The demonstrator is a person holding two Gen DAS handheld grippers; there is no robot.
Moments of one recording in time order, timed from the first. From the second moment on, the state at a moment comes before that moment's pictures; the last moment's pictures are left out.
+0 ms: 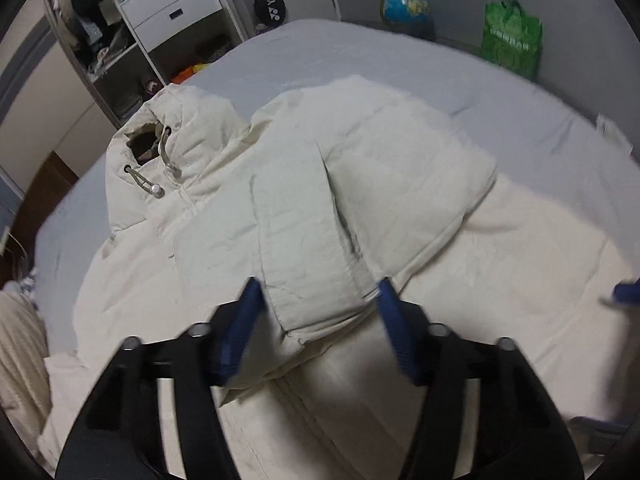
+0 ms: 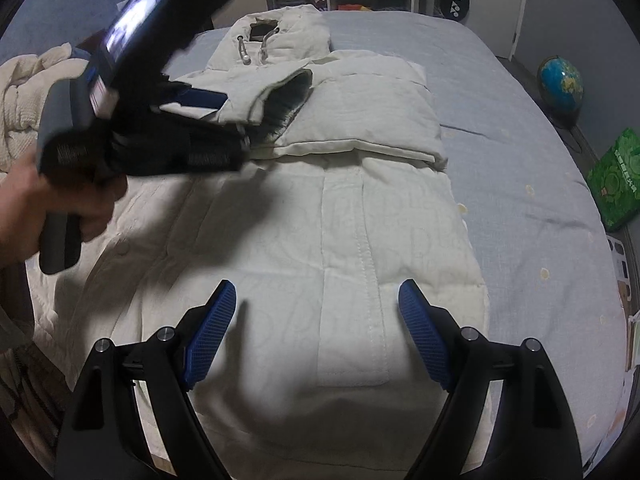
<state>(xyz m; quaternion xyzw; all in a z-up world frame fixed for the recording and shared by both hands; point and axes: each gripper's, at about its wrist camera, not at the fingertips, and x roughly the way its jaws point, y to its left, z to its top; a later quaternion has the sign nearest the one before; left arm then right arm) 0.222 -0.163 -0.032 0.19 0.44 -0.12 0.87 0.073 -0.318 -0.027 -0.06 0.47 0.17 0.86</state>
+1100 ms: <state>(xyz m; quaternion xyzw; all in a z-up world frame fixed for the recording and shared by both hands) 0.232 0.053 -0.035 -0.02 0.46 0.11 0.88 0.078 -0.325 -0.036 -0.05 0.49 0.16 0.86</state>
